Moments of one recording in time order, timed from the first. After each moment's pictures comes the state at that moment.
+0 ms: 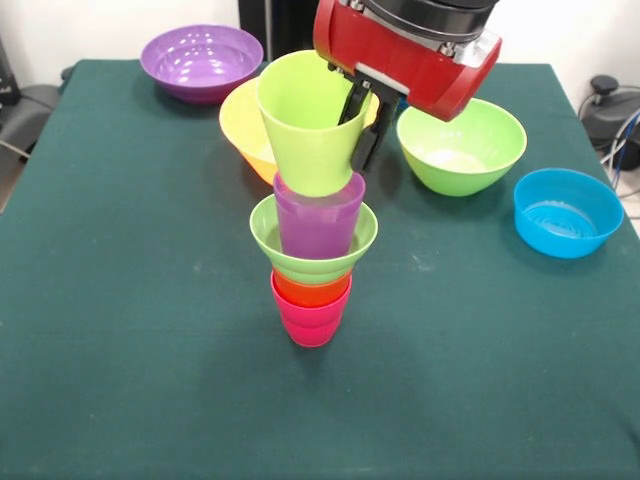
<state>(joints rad) -0.04 -0.34 -0.24 0.73 -0.03 1.18 2.12</state>
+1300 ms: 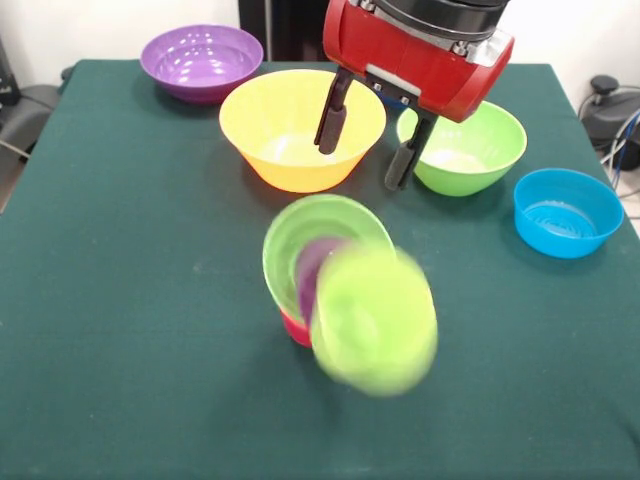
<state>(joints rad) -0.04 -0.34 -0.25 0.73 -0.01 1.16 2.12</state>
